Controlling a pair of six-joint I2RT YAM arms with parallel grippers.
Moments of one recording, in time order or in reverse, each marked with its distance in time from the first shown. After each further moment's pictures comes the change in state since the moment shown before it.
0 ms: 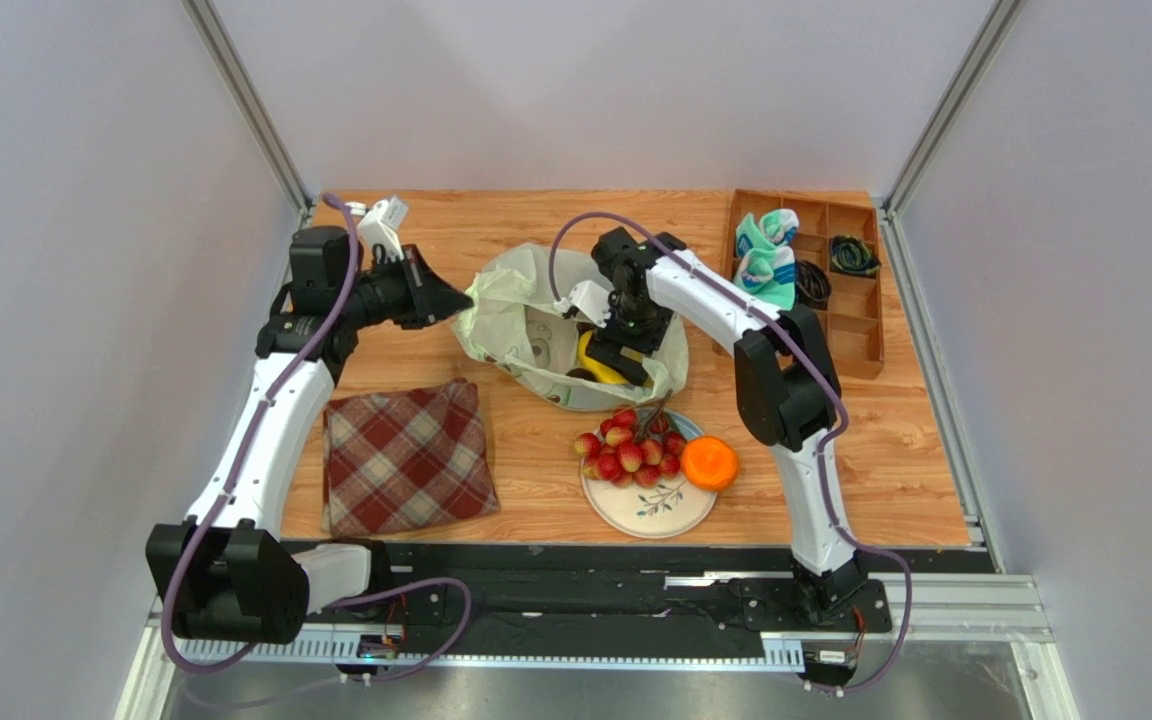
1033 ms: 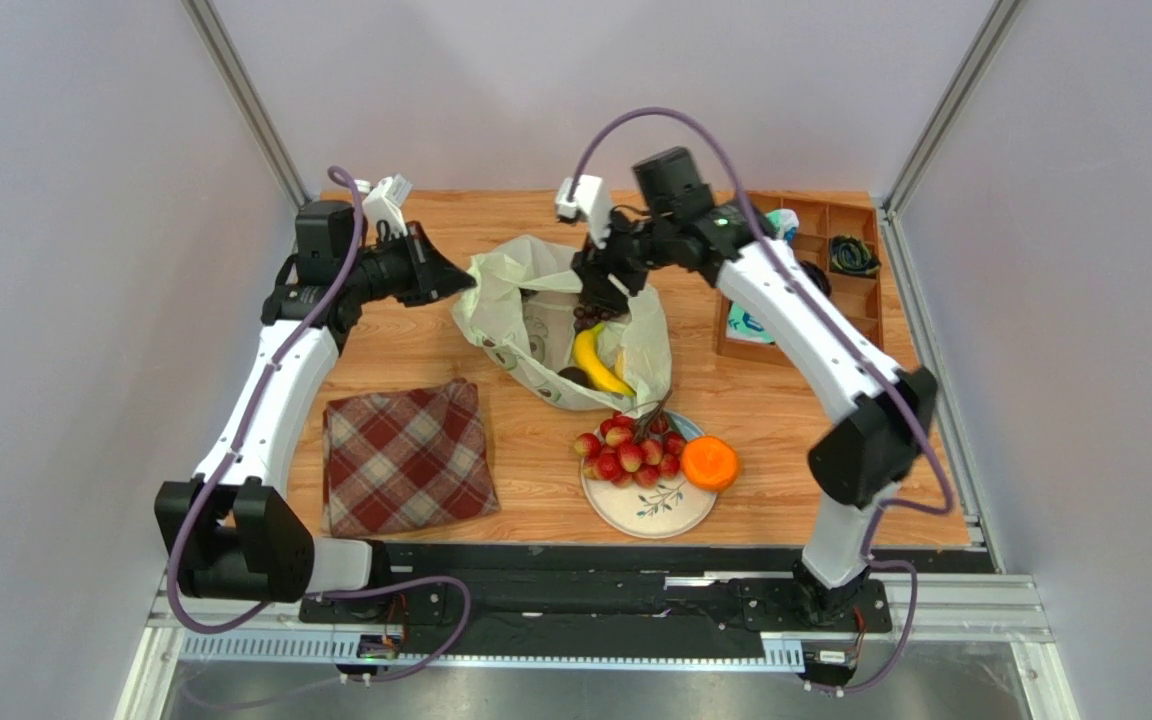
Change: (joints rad) left arm 0.003 0.134 0.132 -0.015 0.011 -0.003; right arm -0.011 -0.434 0.024 0.243 -0.414 0.074
